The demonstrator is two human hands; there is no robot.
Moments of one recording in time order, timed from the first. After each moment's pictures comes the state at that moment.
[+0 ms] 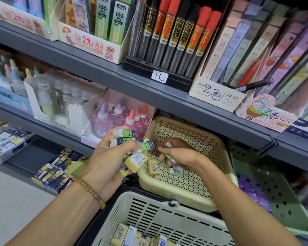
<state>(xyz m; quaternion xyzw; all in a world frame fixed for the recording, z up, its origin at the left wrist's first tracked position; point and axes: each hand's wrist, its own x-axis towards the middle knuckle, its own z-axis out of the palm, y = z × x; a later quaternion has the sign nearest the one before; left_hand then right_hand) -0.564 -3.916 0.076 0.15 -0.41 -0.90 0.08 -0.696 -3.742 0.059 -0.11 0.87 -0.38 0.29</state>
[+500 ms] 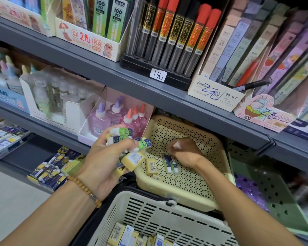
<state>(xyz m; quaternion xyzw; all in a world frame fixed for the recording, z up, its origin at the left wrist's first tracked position) -0.563 -3.916 0.080 0.15 -0.41 -0.90 0.08 -0.699 -3.723 0.059 -0.11 0.95 -0.26 0.13</state>
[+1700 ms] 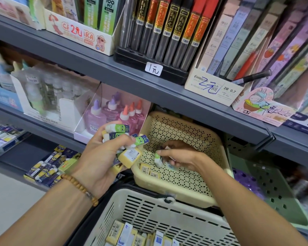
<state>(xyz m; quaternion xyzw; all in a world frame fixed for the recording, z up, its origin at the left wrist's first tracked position) -0.565 -3.915 0.078 0.14 -0.41 -0.90 0.08 -0.709 -3.722 0.037 -0.05 0.86 -0.40 0.30</state>
